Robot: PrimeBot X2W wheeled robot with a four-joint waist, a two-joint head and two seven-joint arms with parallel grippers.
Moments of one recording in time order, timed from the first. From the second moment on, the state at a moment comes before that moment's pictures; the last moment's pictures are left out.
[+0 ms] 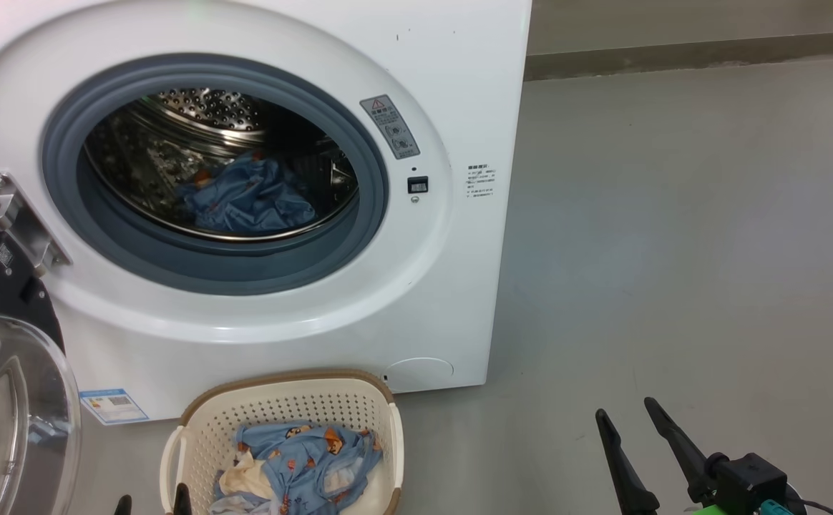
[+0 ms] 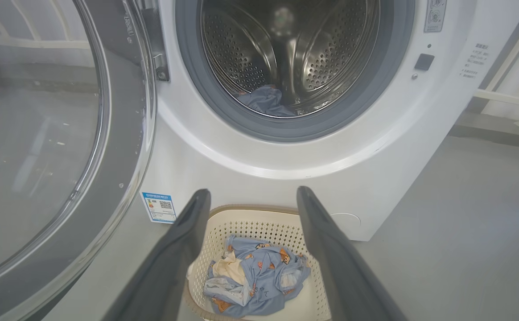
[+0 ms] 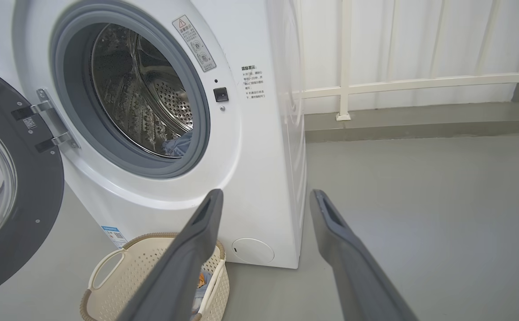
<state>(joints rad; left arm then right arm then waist) 0.21 0.04 0.02 0.11 -0.25 0.15 -0.26 0.06 -0.07 0.09 0.15 0.21 0.13 -0.26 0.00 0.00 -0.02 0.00</state>
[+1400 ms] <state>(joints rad) -0.53 0.21 -0.14 0.83 -0.29 -0.12 -0.05 -0.31 -0.06 0.18 0.08 0.24 0.13 -0.26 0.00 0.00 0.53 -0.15</state>
